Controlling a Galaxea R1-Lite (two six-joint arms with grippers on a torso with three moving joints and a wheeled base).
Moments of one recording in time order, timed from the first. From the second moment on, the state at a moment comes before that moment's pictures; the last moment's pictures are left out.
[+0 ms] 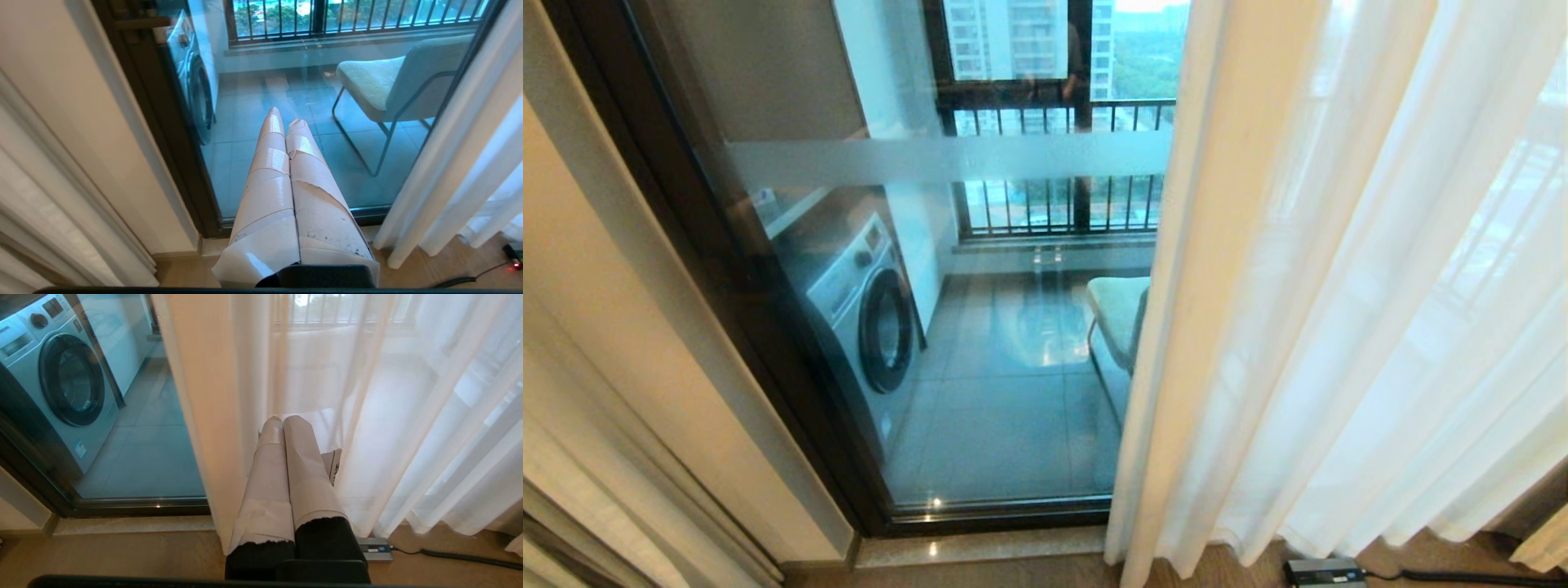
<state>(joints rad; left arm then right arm) 0.00 0.00 0.00 -0.01 -0.01 0.05 0.00 0.00 0.00 0.00 0.01 -0.01</state>
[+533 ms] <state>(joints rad) 0.00 0.00 0.00 -0.01 -0.01 0.05 0.00 0.00 0.00 0.00 0.01 -0.01</state>
